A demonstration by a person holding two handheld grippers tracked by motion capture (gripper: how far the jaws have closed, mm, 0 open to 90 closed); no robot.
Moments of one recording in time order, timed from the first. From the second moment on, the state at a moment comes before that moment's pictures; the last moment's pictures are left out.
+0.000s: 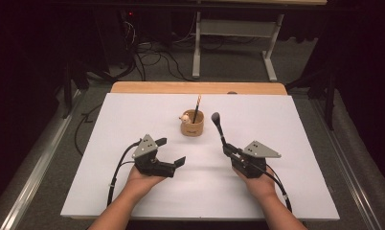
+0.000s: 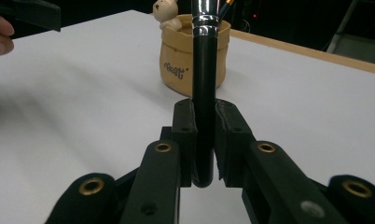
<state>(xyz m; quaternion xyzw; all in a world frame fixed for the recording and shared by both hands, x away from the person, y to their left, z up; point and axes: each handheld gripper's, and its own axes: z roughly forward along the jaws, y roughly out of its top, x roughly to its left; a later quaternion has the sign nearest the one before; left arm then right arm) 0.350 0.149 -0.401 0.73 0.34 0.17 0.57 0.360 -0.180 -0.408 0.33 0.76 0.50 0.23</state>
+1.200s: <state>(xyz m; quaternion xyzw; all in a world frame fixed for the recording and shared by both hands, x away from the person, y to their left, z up) 0.358 0.127 -0.396 0.72 0.32 0.17 0.59 0.364 -0.152 -0.408 0.30 0.76 0.51 0.25</state>
